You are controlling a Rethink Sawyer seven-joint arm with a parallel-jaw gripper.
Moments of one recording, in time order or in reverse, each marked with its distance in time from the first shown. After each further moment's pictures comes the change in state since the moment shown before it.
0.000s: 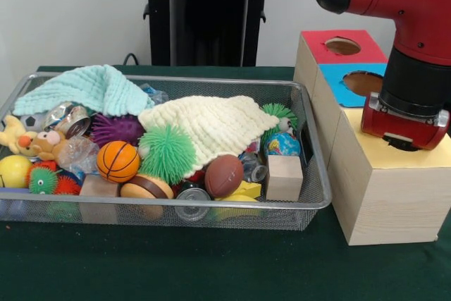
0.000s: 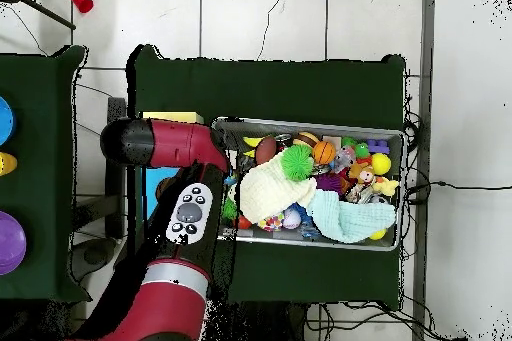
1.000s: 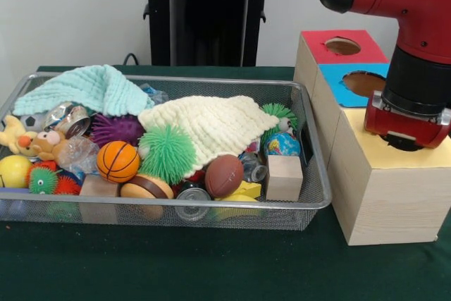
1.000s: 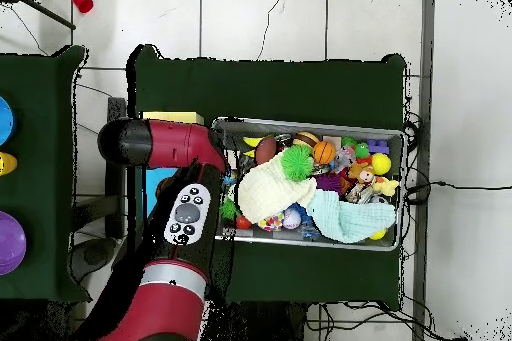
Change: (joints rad) arm 0.005 -0.002 0.000 0.000 0.005 0.010 0.000
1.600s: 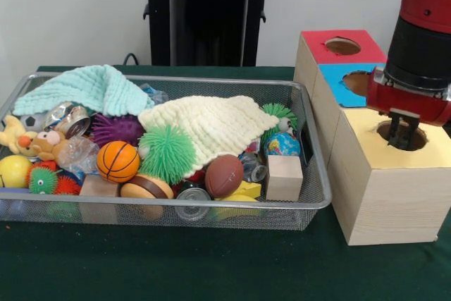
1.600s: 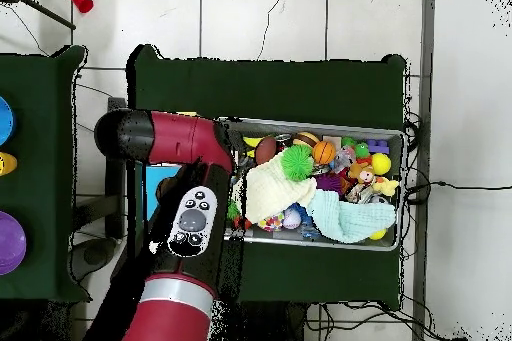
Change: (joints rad) arm -0.021 -0.074 -0.006 0.012 0.013 0.076 0.000
